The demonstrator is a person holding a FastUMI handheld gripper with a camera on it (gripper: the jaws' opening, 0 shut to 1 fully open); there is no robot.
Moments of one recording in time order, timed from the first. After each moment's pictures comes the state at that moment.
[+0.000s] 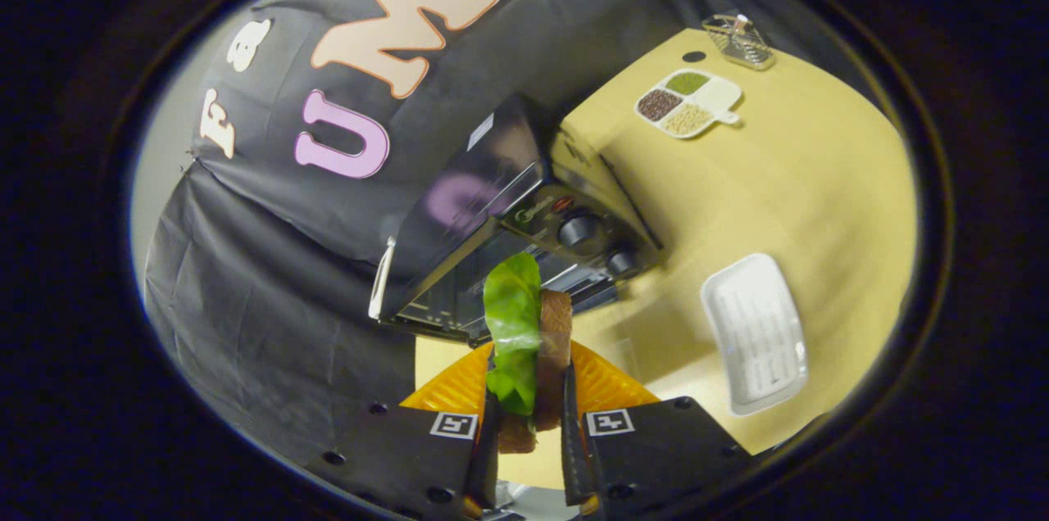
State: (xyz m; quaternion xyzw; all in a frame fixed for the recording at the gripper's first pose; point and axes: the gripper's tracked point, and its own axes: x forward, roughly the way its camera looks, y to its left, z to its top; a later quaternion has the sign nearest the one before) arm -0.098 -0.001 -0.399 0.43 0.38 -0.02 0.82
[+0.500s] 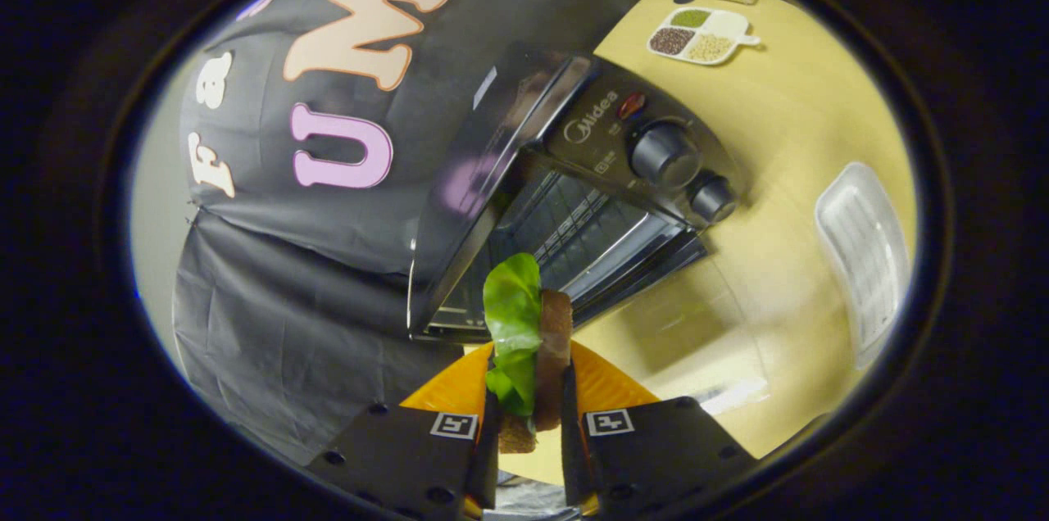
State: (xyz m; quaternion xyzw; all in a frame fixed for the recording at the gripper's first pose) arm -0.054 0.067 -0.420 0.53 0.38 -0.01 0.76
